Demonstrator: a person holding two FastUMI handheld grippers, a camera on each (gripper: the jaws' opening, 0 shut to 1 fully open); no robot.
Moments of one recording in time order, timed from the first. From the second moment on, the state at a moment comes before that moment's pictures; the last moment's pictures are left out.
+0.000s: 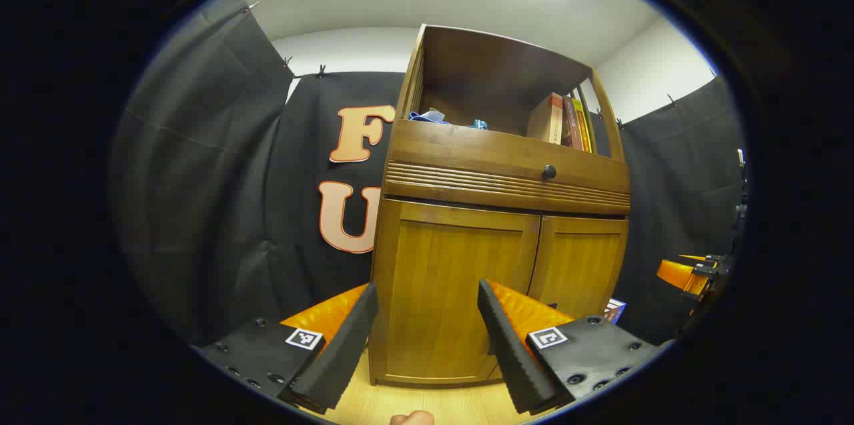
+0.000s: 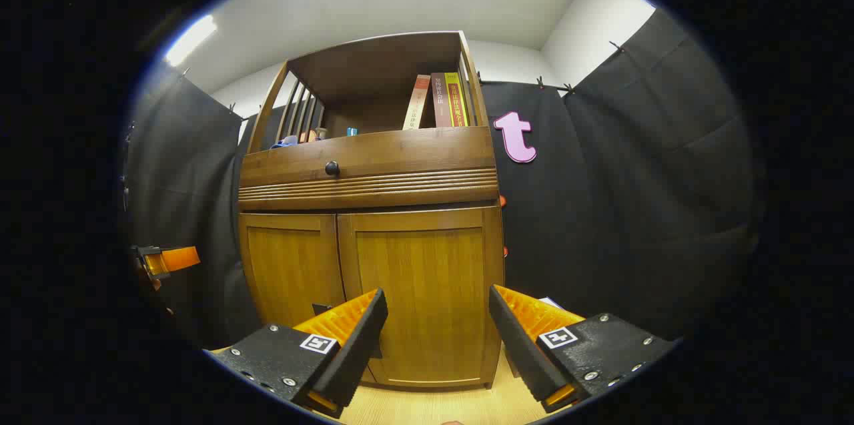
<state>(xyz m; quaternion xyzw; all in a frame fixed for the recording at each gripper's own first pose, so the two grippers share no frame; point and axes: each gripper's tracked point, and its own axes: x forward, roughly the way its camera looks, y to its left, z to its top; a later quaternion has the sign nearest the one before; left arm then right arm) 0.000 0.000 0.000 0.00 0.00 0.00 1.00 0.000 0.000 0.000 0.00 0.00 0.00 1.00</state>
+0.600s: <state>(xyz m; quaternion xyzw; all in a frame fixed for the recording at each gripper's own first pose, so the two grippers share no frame) 0.002 0.001 0.002 0.00 0.00 0.00 1.00 0.003 -0.003 -0.003 0.01 0.01 0.00 1.00</state>
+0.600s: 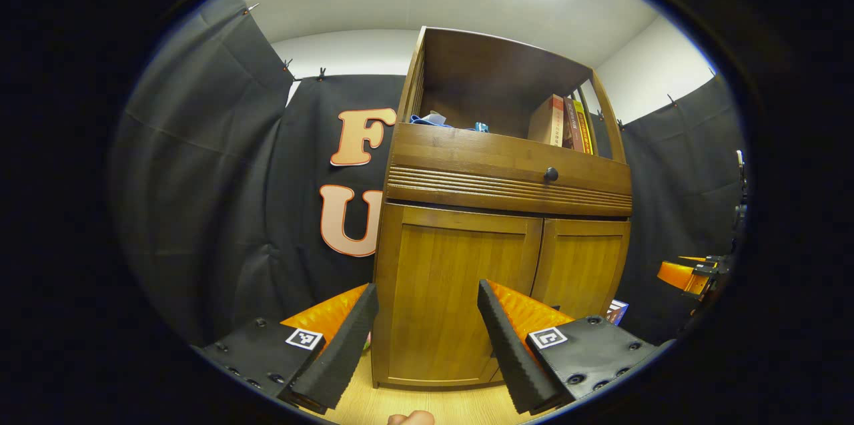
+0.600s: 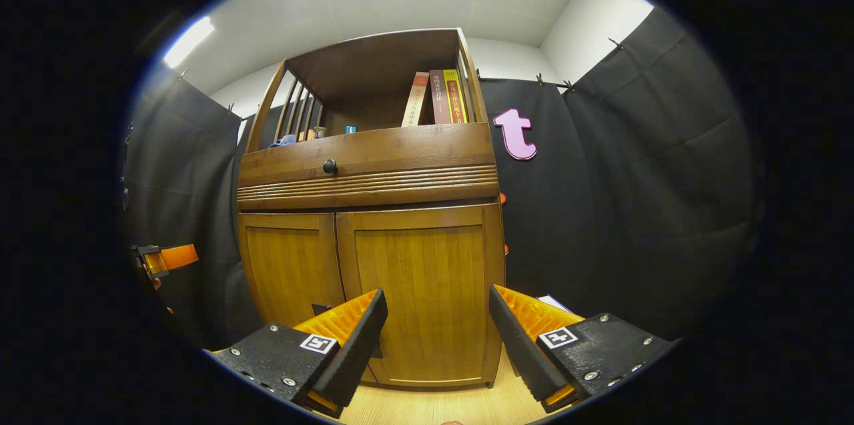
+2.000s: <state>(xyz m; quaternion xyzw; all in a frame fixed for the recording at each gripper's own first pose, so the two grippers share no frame) -0.007 0.010 -0.009 0.02 0.00 0.00 1.00 0.051 0.076 -0.110 0.01 0.06 0.06 1.00</state>
